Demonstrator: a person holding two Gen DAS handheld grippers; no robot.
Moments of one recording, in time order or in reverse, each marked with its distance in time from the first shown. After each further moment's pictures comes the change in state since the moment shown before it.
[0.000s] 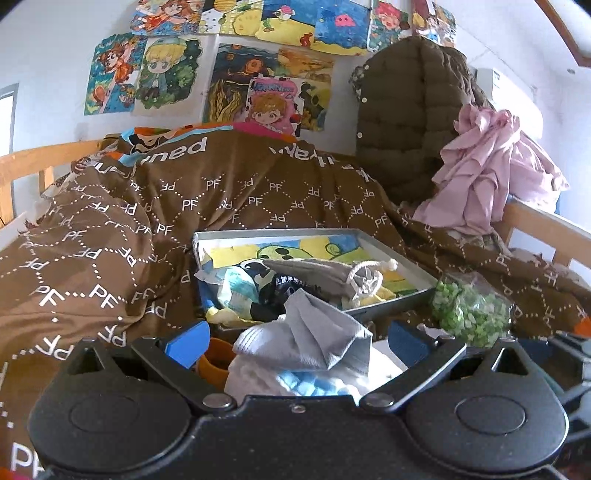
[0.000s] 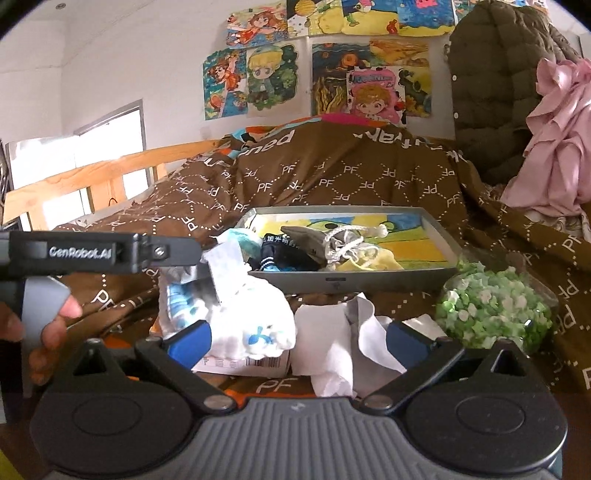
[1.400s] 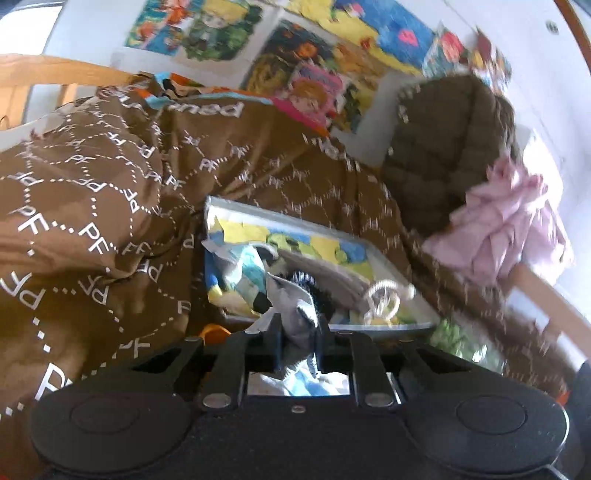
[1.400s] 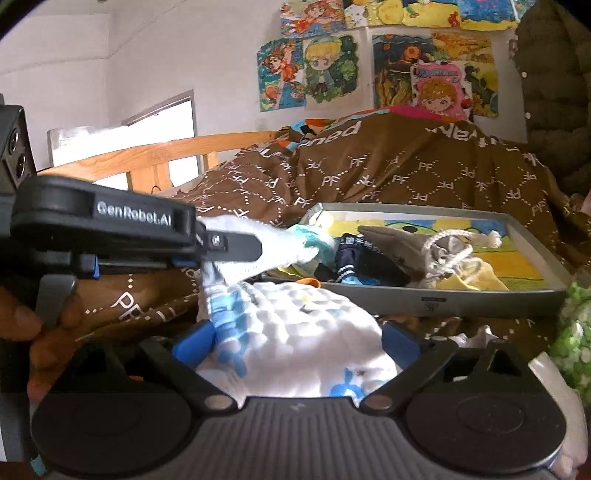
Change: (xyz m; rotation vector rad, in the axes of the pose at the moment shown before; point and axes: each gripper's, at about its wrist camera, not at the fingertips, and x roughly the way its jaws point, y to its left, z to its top) left arm 0.031 0.046 -0.009 -0.302 -0.003 -0.063; right arm 0.073 0.037 0.005 -0.069 -0.004 0.185
